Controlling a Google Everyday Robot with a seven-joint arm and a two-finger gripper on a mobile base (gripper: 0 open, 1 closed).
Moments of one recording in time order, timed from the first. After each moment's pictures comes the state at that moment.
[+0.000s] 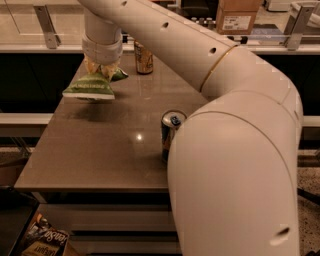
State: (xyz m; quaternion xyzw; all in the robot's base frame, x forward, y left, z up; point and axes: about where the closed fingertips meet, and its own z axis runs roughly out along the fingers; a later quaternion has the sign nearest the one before) arm 0.676 0.160 0.887 -0.98 0.11 -0.11 0.15
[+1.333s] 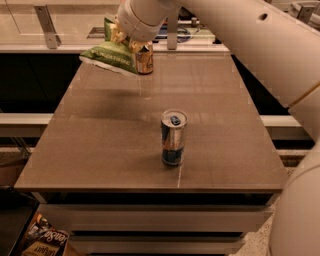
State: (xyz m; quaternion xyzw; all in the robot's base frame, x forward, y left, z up) arm 0.685 0.092 0.976 -0.92 0.11 -0.22 0.30
